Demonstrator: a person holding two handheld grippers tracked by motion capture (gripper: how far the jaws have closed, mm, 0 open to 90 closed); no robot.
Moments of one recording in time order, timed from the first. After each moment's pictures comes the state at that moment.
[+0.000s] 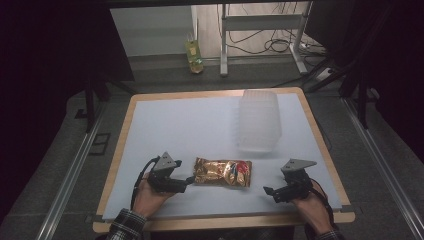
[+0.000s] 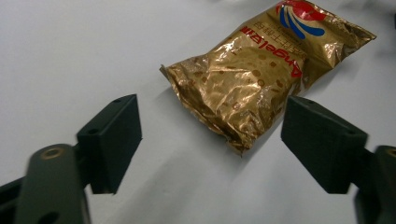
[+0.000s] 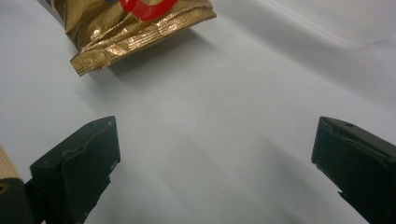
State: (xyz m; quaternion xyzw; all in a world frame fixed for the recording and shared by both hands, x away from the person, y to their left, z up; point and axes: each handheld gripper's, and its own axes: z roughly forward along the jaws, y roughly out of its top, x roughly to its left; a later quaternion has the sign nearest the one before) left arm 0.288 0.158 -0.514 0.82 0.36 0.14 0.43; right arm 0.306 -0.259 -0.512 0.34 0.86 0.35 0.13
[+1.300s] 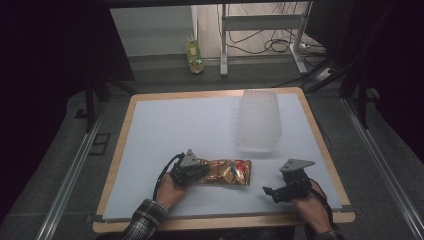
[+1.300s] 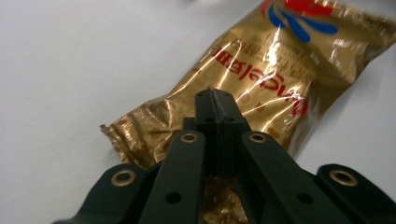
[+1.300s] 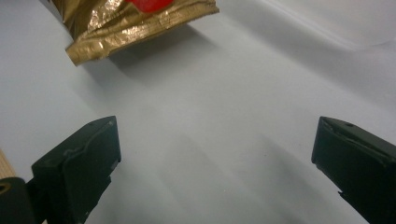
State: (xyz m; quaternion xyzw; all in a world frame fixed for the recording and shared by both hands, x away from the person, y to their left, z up) left arm 0.316 0.107 -0.531 0.85 0.31 0.15 0.40; right arm 0.306 -0.256 -0.513 0.34 0.87 0.35 0.13
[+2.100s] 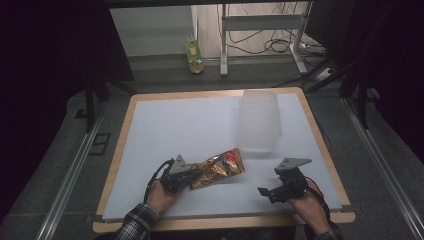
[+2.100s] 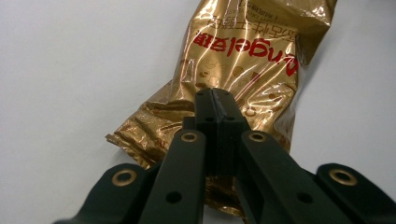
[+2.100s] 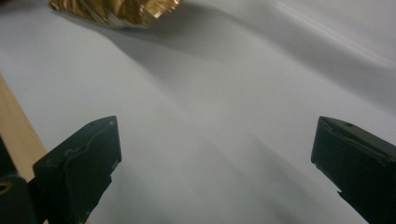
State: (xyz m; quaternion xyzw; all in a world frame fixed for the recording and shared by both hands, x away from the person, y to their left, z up) left arm 0.298 0.134 -0.542 0.83 0.32 0.15 0.43; right arm 0.305 -0.241 -0.502 0.33 0.87 0.36 0.09
